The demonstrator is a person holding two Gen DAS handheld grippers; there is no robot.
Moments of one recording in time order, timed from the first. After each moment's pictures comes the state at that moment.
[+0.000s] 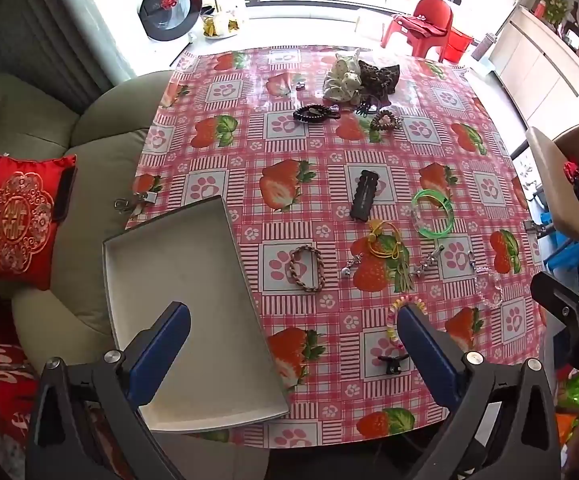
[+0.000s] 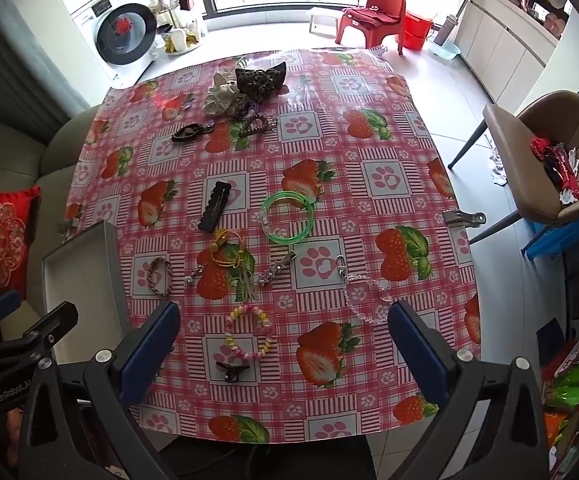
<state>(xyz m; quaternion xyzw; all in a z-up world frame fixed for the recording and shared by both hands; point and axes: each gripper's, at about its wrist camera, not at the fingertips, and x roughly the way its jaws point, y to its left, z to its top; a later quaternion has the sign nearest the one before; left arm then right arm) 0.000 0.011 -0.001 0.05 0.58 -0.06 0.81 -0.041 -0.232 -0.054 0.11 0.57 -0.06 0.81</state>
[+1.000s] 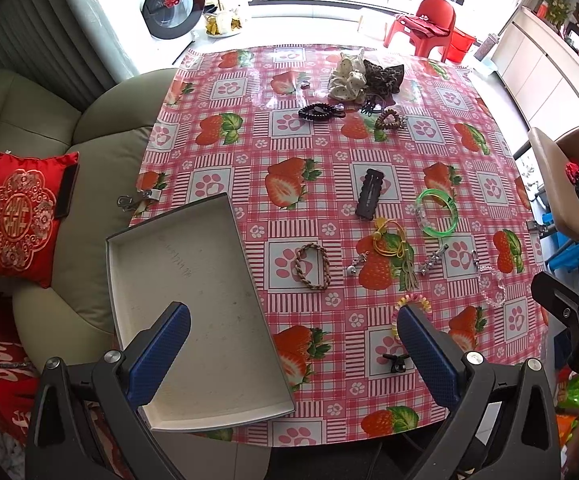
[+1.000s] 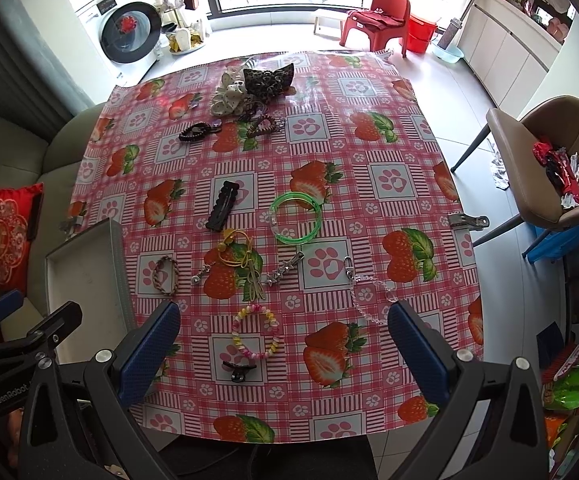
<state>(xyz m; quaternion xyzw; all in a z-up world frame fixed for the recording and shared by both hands) 0.001 0.018 0.000 0.05 0.58 -0.05 0.81 -0.044 -0.222 -0.057 0.11 0.57 -0.06 0.81</state>
